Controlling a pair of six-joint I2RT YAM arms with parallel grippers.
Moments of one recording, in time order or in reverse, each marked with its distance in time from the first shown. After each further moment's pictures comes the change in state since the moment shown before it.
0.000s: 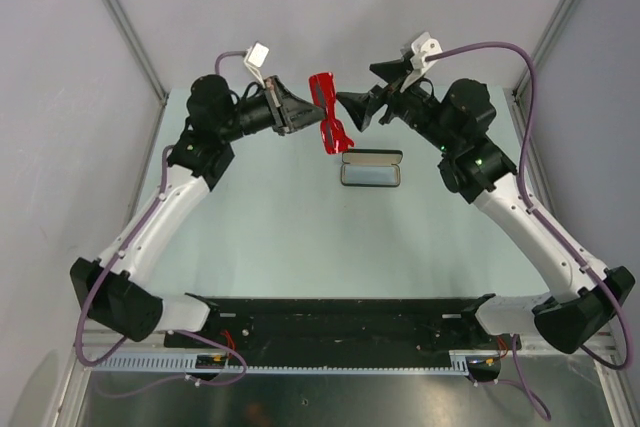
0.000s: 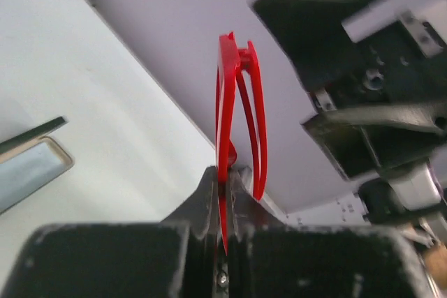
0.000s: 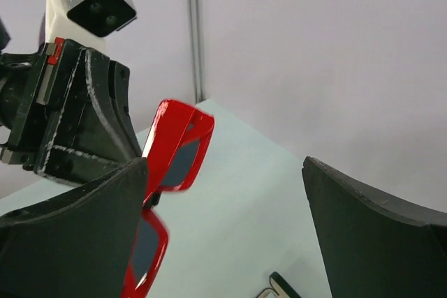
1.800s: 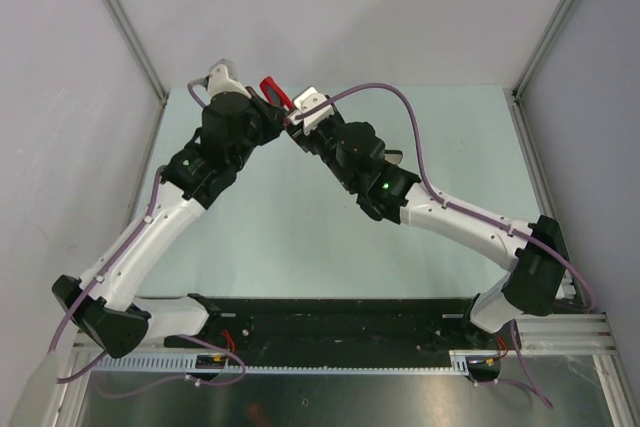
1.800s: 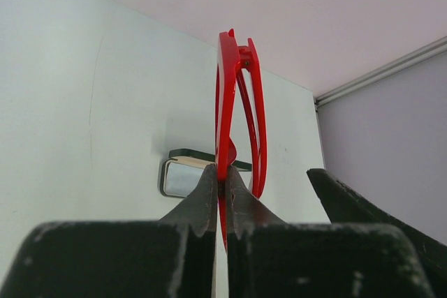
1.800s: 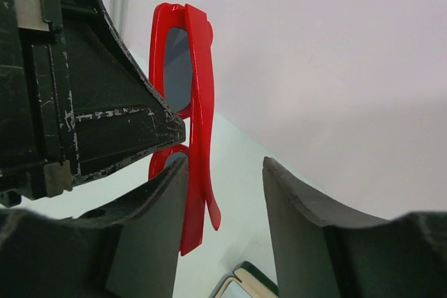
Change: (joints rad) left arm -0.186 -0.121 0.040 -0.462 -1.144 0.024; right arm 0.411 0.261 -0.018 0.175 0.667 -0.420
